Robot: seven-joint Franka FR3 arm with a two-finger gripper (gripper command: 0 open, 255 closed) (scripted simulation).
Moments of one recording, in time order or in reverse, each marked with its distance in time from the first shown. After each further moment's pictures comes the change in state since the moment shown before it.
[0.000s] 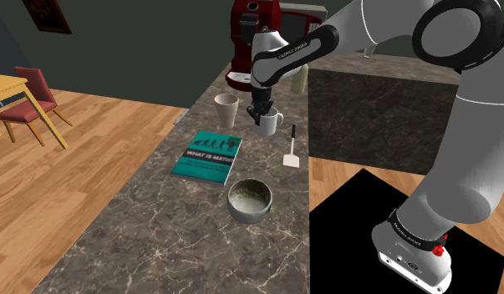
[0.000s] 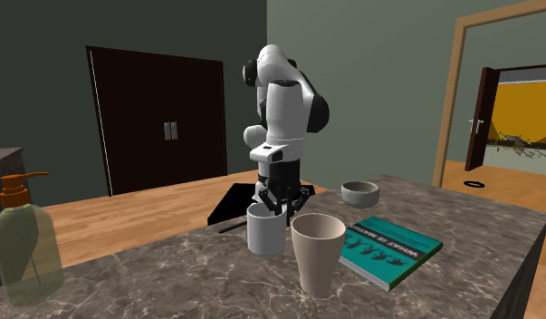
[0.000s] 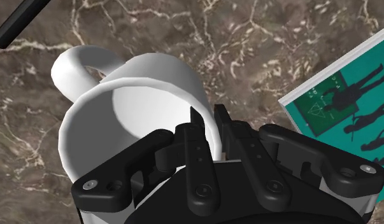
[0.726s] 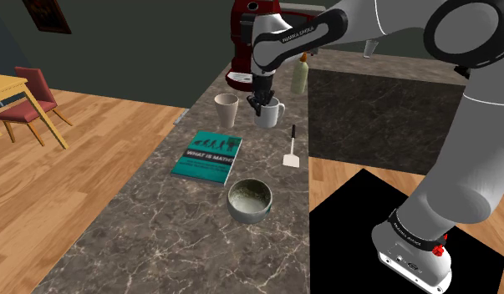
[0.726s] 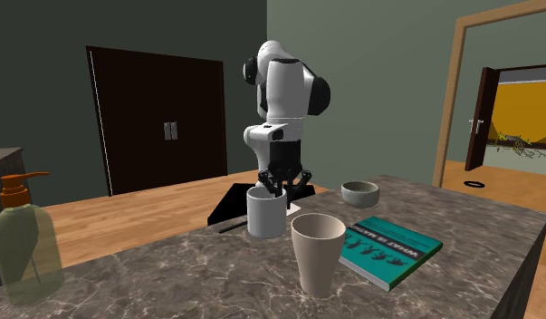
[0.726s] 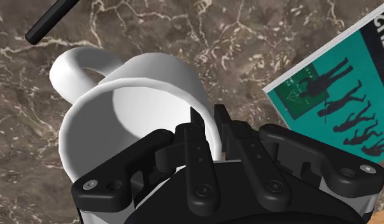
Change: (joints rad) arm 0.000 -0.051 0.002 0.053 0.005 -0.105 -0.001
